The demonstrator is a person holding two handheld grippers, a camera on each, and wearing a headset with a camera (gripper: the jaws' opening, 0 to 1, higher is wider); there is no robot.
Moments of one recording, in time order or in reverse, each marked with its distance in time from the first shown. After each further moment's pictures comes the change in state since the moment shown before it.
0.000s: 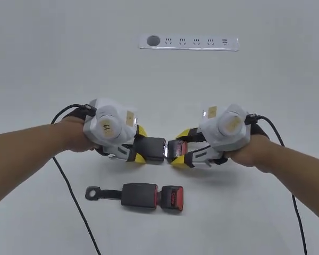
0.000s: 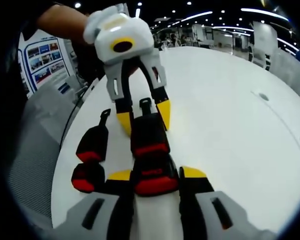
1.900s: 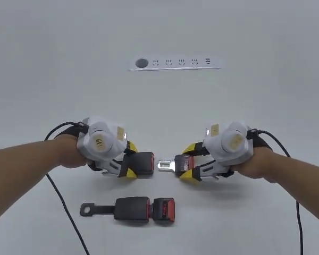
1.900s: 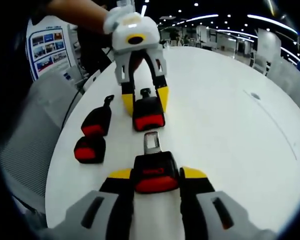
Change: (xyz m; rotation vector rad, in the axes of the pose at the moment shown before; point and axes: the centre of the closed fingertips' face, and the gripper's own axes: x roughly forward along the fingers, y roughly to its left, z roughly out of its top) left arm 0.000 0.000 0.000 -0.019 0.033 -0.003; right arm -0.036 -0.010 -0.034 -0.080 0.023 -0.029
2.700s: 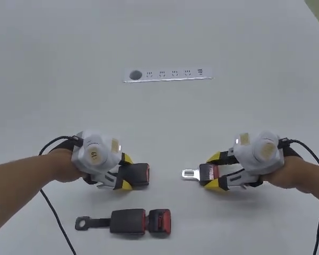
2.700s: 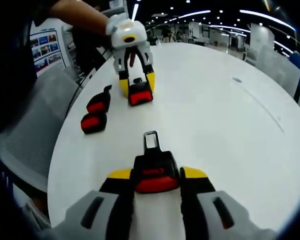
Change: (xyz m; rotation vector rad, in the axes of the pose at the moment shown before) left arm 0.000 0.000 -0.001 -0.020 0.008 0.008; right arm -0.051 -0.008 -0.054 0.039 0.026 -0.050
